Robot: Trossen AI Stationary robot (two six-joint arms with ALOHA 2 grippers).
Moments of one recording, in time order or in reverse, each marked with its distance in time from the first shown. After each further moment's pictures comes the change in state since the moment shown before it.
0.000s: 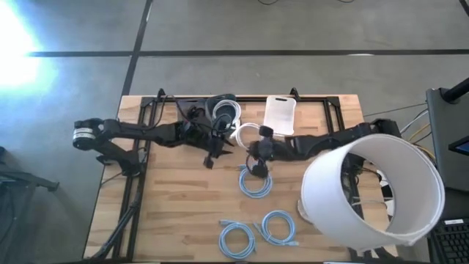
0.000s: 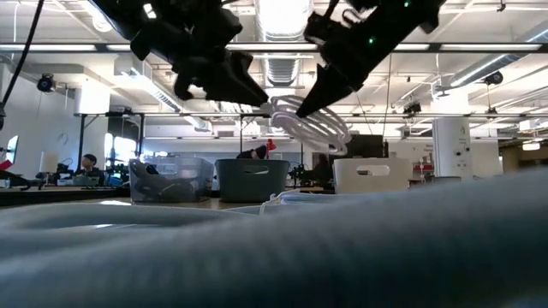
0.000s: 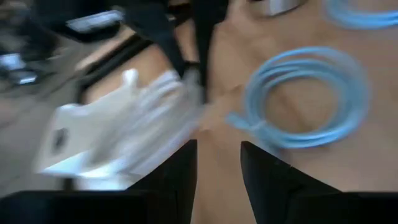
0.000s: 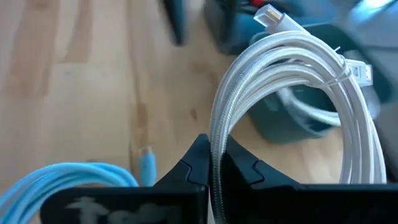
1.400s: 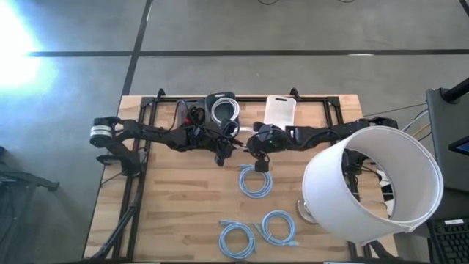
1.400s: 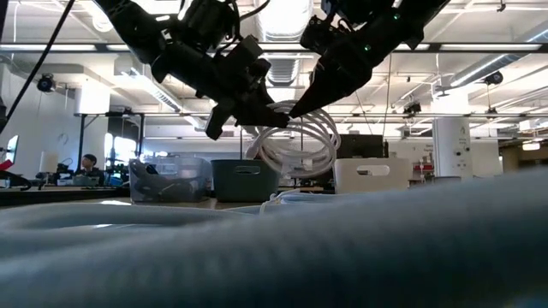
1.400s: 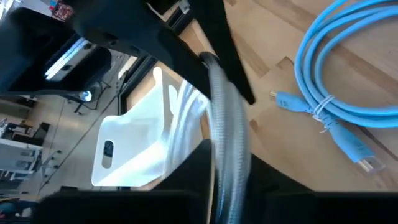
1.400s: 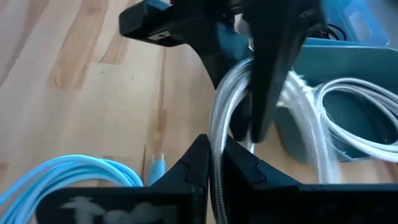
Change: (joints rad) left arm -0.011 0.191 0.004 0.251 -0.157 0.228; right arm -0.110 0.002 -0.005 0.057 -0.287 -0.163
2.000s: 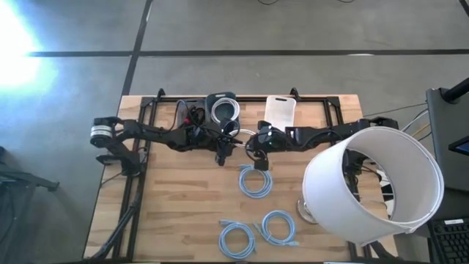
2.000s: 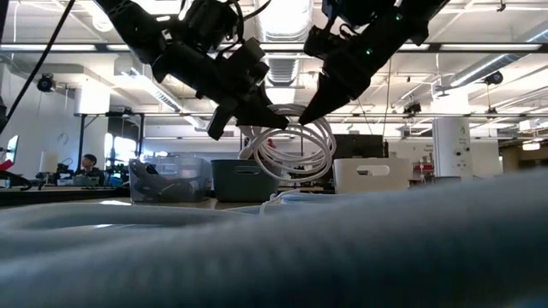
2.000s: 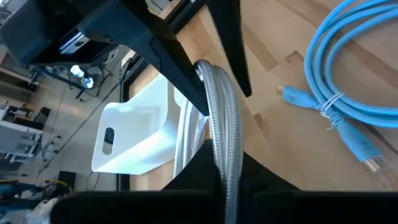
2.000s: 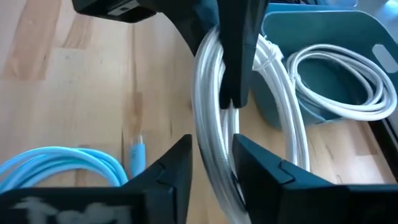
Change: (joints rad) left arm -0.009 -0.004 0.002 -0.004 -0.039 -0.050; right arm 0.001 -0.003 0.000 -0.079 0.131 0.084
